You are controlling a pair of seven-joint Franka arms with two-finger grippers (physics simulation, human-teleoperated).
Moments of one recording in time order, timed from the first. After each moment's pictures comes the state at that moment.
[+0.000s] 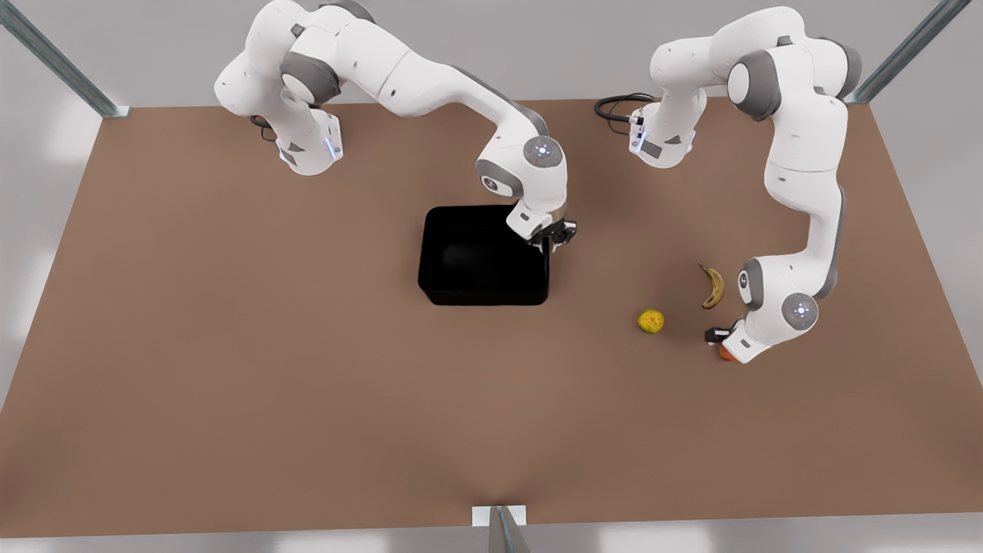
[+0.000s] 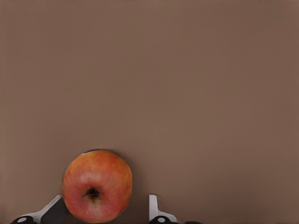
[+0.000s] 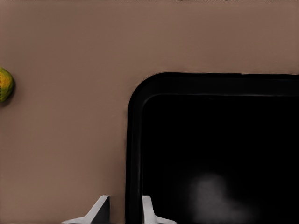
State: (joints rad) left arm 0.10 0.63 0.01 -1.91 0.06 2.48 0.16; right arm 0.99 0.72 0.06 -1.33 -0.06 2.21 1.11
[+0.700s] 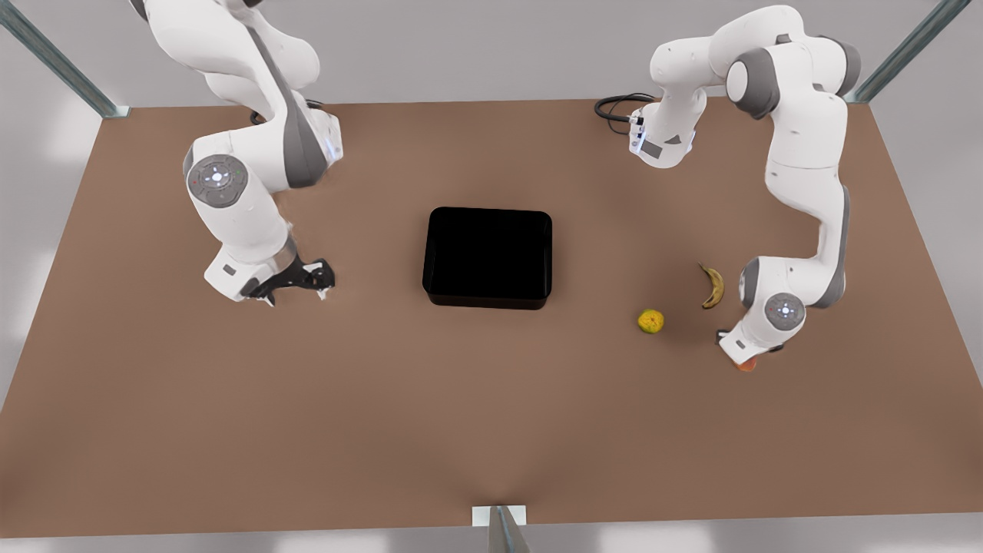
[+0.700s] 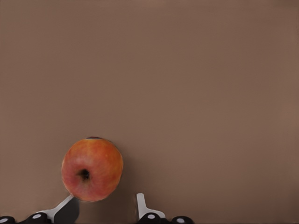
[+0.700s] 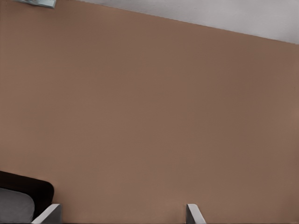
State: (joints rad) left arm 0.09 0.62 0.02 -1.89 0.27 2.47 0.05; right arm 0.23 0.09 0.06 -1.66 -0.10 1.85 0.10
